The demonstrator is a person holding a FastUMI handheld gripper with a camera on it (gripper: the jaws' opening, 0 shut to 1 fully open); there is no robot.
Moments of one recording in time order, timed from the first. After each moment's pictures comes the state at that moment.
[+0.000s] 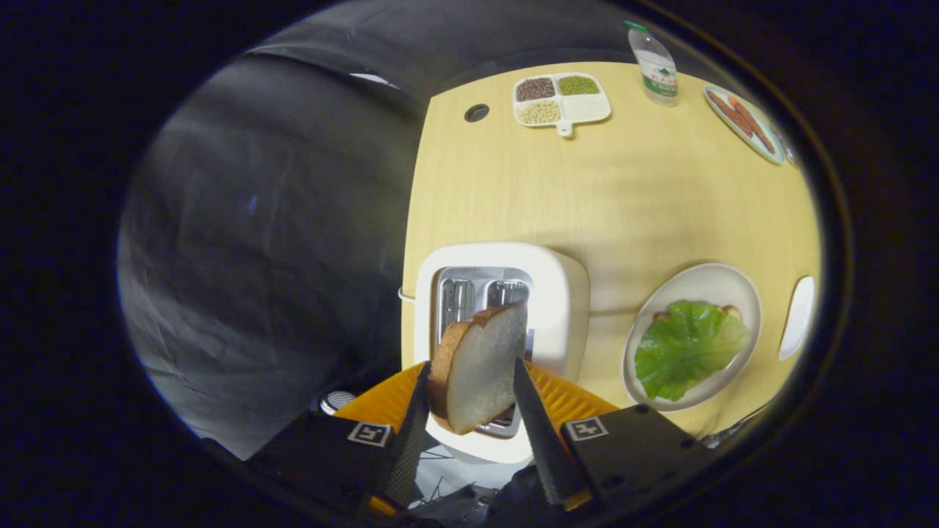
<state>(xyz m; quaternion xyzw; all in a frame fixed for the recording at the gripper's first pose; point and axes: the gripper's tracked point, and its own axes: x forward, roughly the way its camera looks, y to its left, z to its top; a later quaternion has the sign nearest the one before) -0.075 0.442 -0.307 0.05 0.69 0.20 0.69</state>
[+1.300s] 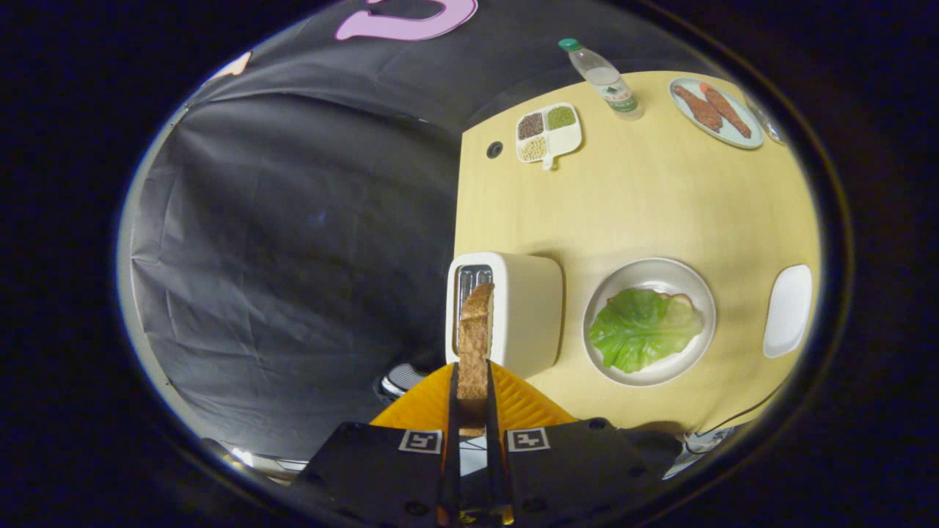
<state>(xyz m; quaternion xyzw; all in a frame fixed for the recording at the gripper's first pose) -0.058 0.313 -0.175 0.18 0.66 0.30 0.67</state>
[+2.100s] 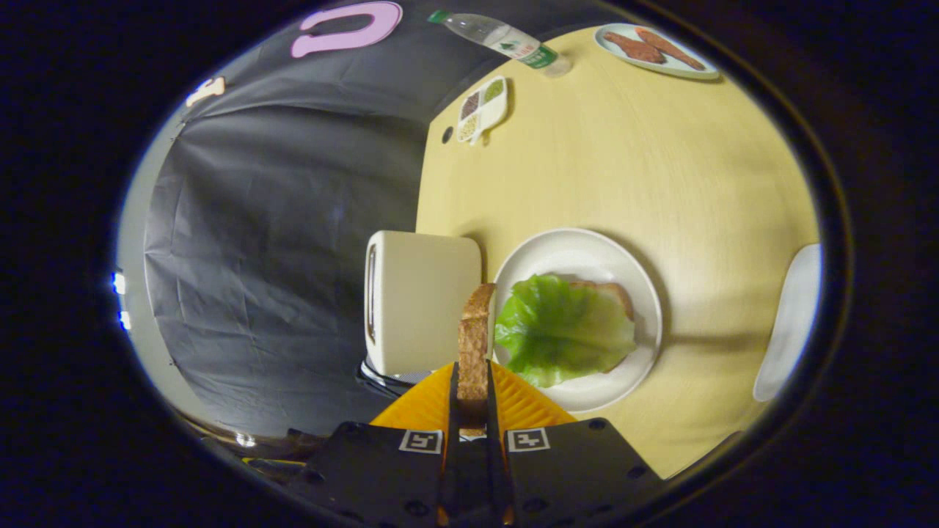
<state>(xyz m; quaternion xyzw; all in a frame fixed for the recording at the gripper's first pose) -0.058 0.213 -0.331 0.20 0.67 0.32 0.63</state>
